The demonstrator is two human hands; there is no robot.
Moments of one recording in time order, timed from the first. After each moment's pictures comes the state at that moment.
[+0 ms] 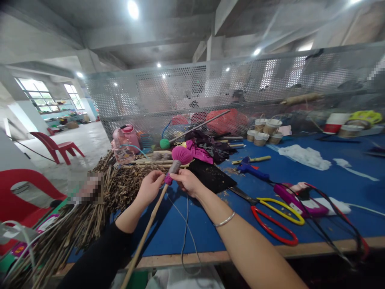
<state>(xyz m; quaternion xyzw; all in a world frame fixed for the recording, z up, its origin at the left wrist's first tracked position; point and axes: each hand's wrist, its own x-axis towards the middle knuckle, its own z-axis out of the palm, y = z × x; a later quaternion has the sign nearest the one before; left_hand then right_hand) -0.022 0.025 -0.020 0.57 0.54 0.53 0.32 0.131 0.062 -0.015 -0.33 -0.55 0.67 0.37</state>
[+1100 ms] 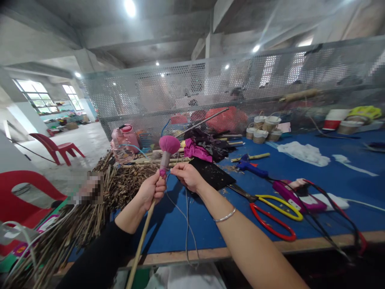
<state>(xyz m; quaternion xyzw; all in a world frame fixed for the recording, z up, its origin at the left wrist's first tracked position) -0.007 0.009 0.006 0.29 0.37 0.51 0.72 0.138 0.065 -0.007 -0.29 -0.56 0.65 0.43</state>
